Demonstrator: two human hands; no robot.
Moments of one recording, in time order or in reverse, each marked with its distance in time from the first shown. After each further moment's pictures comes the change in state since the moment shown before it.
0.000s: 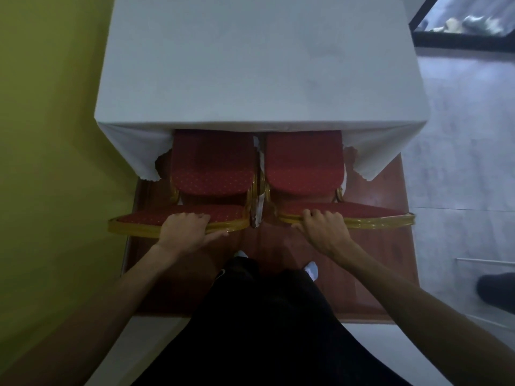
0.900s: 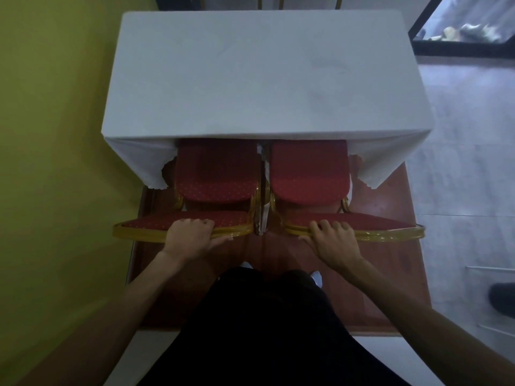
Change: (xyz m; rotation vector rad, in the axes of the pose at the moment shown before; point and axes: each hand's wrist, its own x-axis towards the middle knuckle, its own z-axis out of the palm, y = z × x) left_hand 0.013 -0.013 -0.002 0.001 0.049 -0.039; right_hand -0.004 0.001 0.022 0.010 0.219 0.062
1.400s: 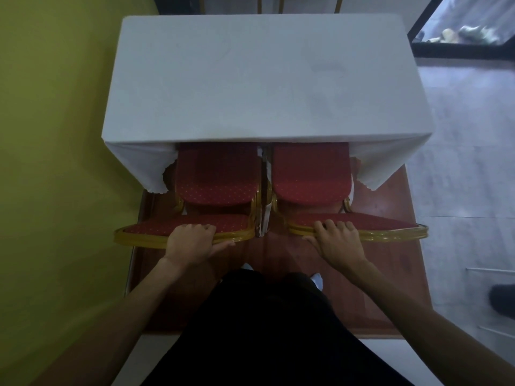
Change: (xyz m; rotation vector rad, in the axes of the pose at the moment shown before) left_hand 0.003 -0.002 0.001 -0.024 0.015 0.021; right_hand 0.009 0.008 0.002 -0.004 0.010 0.042
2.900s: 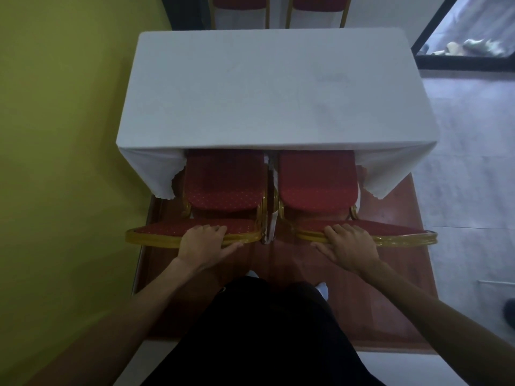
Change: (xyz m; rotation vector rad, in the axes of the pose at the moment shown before) left_hand -0.001 0.009 0.000 0.006 -0.137 -0.076; right_hand 0.000 0.020 -0.004 0.136 -0.004 -0.119
